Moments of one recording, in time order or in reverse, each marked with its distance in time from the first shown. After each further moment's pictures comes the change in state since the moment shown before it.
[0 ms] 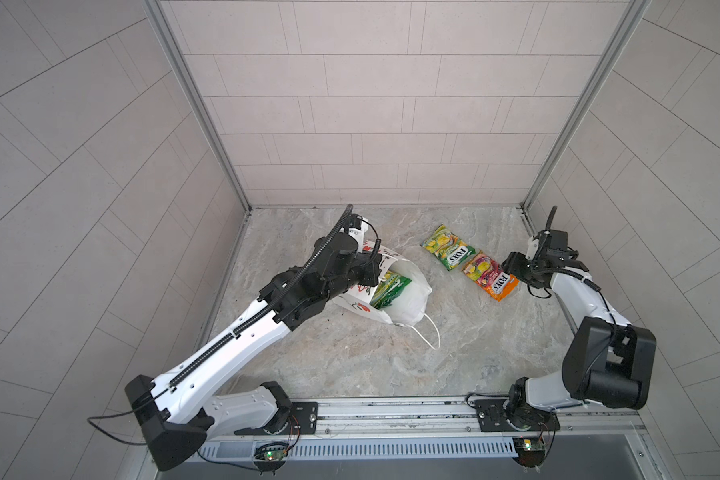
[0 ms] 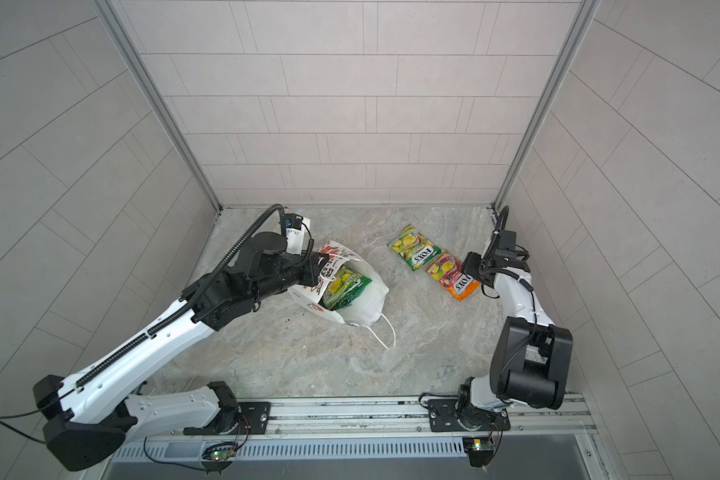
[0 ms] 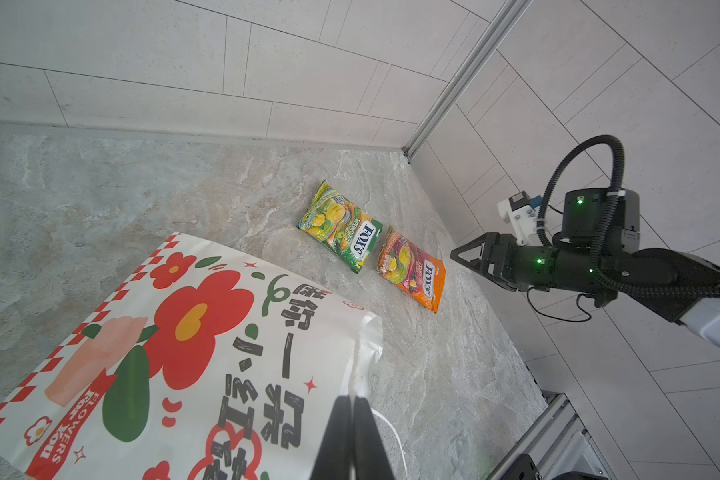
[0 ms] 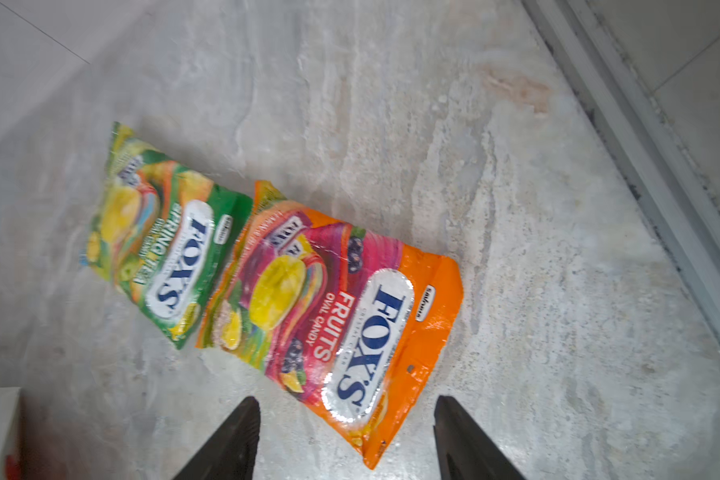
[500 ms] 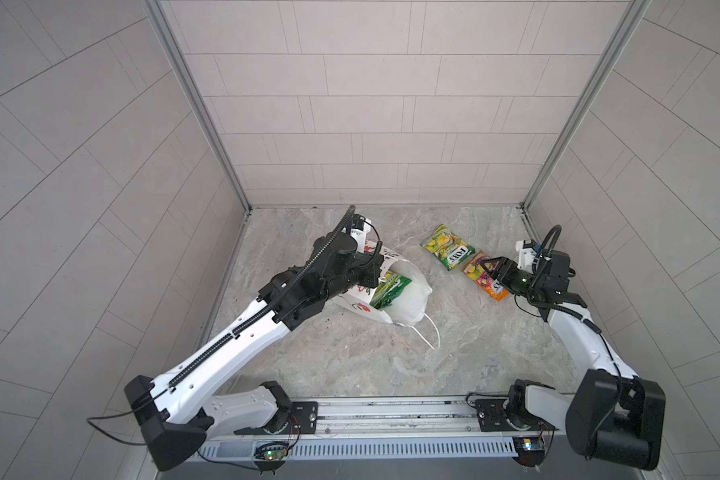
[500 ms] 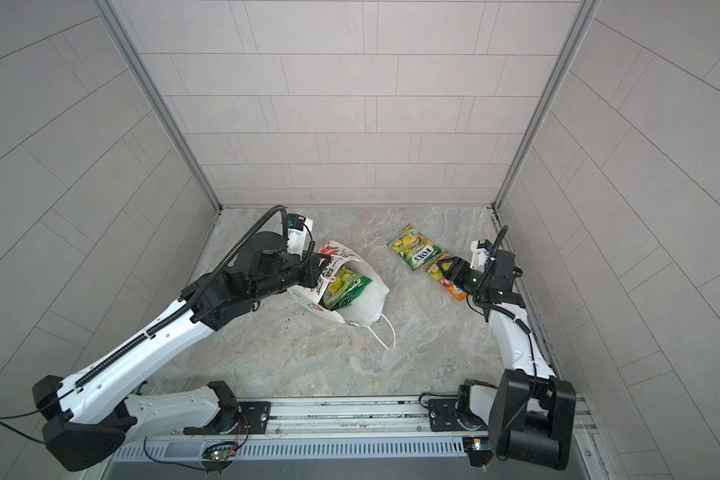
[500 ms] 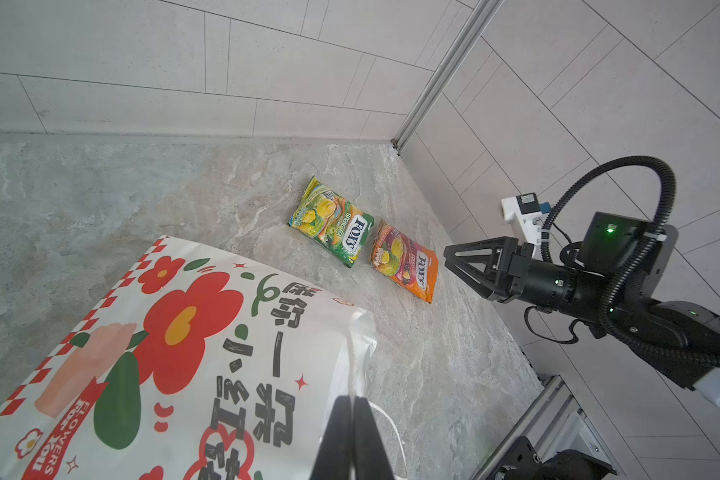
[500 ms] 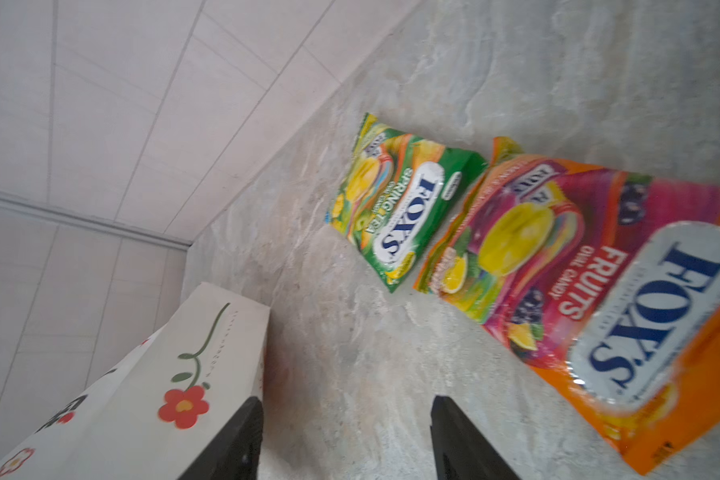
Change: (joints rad) left arm 0.000 -0.005 0.000 0.001 0.039 0.037; right arm 0.084 -0.293 -0.283 0.303 -0.423 0.248
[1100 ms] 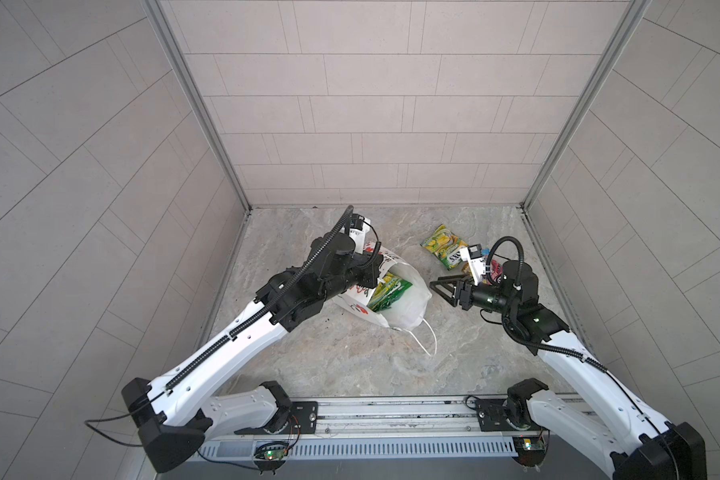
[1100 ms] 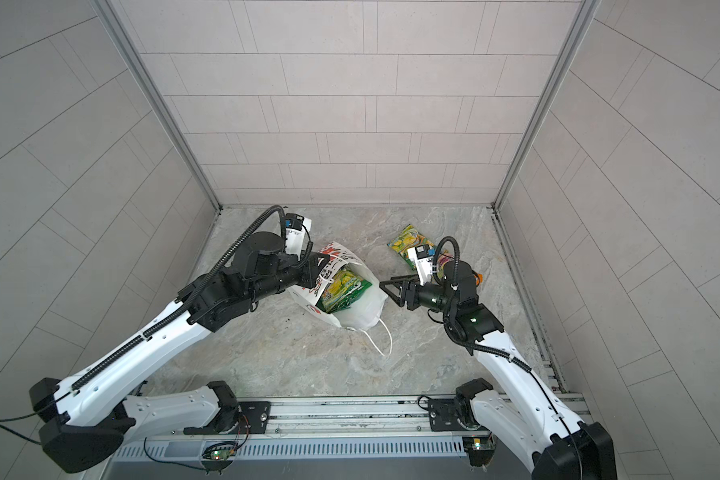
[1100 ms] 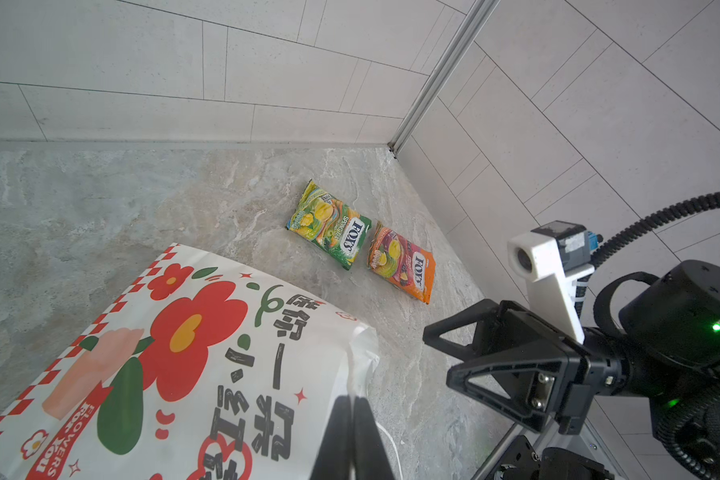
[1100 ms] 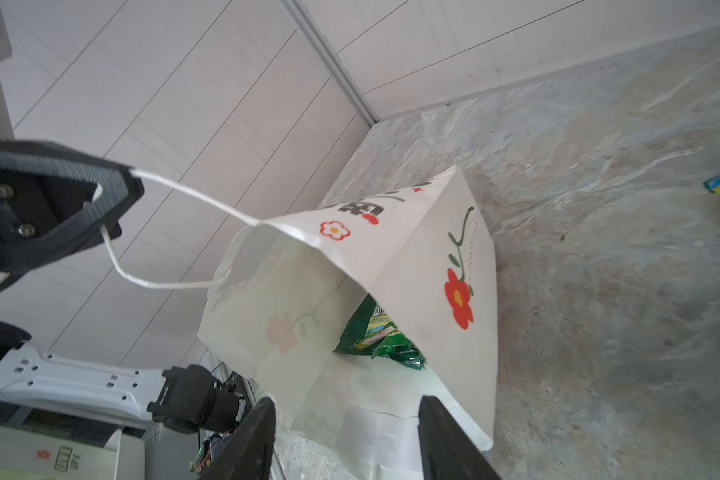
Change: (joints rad) left arm 0.000 -0.010 0.000 0.001 -0.001 0.006; right arm 0.555 -0.210 -0.069 0.112 -0.044 -0.068
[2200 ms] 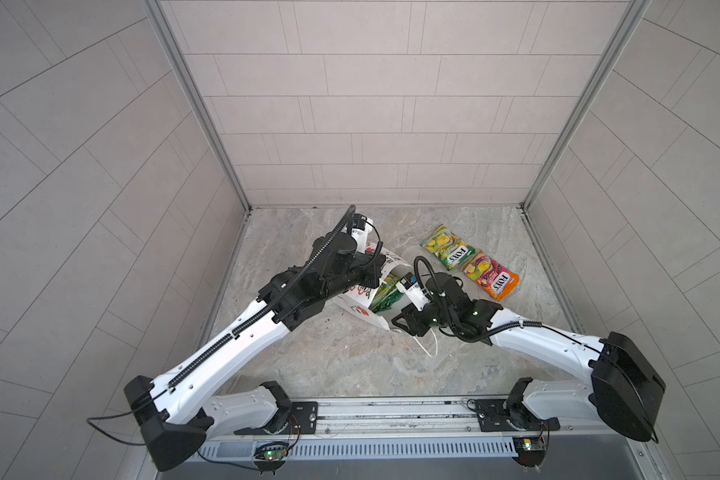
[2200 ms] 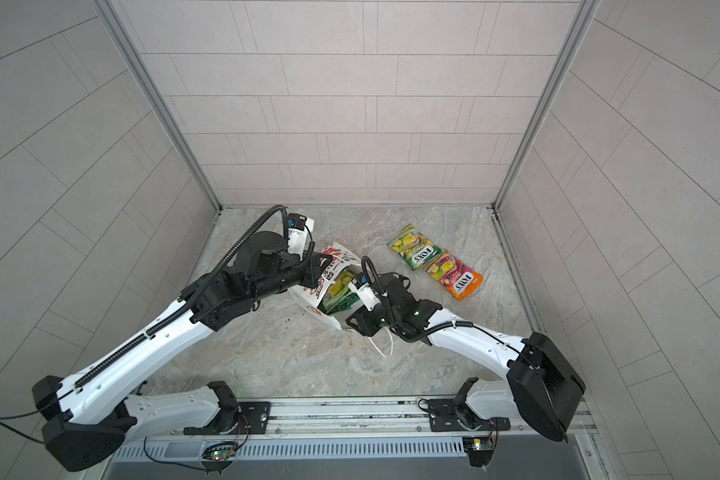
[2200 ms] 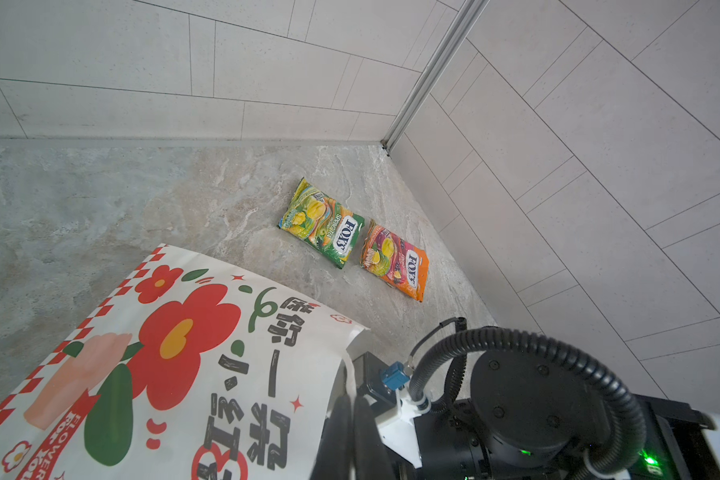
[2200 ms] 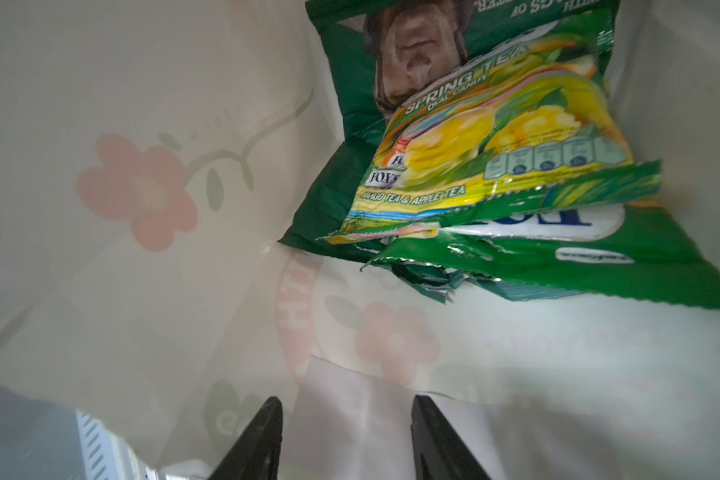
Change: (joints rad) left arm 0.000 0.011 0.000 0.015 0.025 -0.003; right arm 0.416 0.413 0.112 -0.089 0.409 -0.217
